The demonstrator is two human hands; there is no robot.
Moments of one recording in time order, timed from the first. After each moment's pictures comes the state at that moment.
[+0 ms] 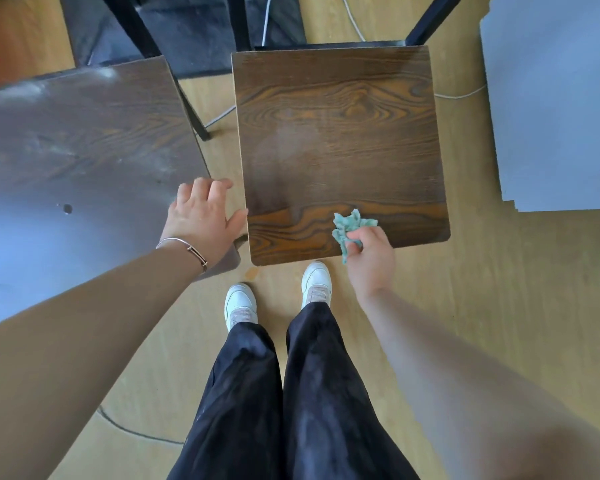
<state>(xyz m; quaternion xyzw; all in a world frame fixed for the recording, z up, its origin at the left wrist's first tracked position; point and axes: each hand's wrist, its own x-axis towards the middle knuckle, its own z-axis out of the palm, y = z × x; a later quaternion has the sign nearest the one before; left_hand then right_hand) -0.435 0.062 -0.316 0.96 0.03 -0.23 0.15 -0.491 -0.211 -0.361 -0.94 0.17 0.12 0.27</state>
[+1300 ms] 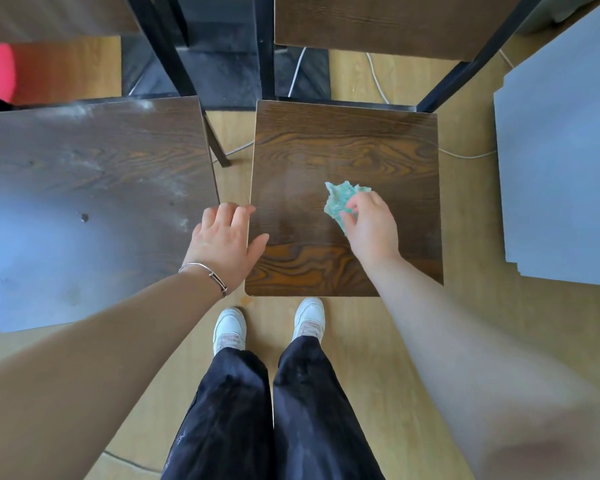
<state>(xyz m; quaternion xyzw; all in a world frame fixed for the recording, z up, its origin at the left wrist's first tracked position) -0.429 0.026 -0.296 0.97 0.05 -0.21 0.14 -0.358 -0.215 -0.343 -0.97 -0.02 0.11 0.20</state>
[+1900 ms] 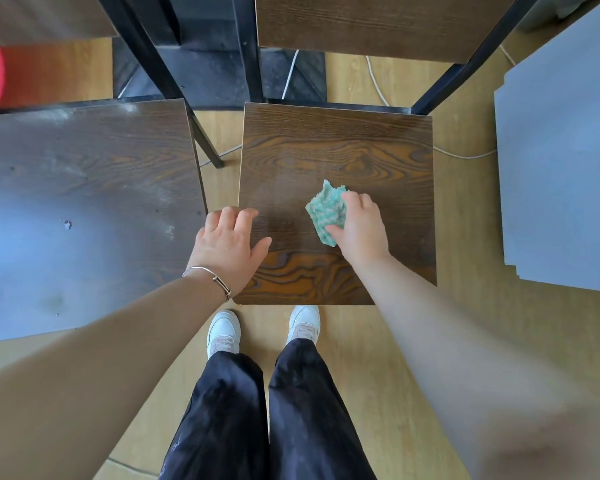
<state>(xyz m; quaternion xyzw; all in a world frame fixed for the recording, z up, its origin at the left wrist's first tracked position) -0.414 0.002 -0.306 0.96 0.06 -0.22 0.15 -0.343 -0.219 -0.353 -0.97 -0.02 0.19 0.16</state>
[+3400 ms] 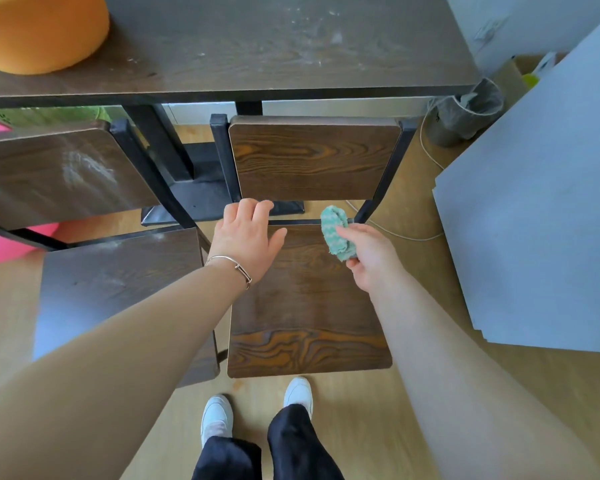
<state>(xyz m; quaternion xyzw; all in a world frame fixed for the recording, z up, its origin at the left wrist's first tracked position) -0.287 -0.043 -0.116 0.99 0.02 -0.07 0.14 -0.257 -0.244 -0.129 -0.62 0.38 0.22 0.65</state>
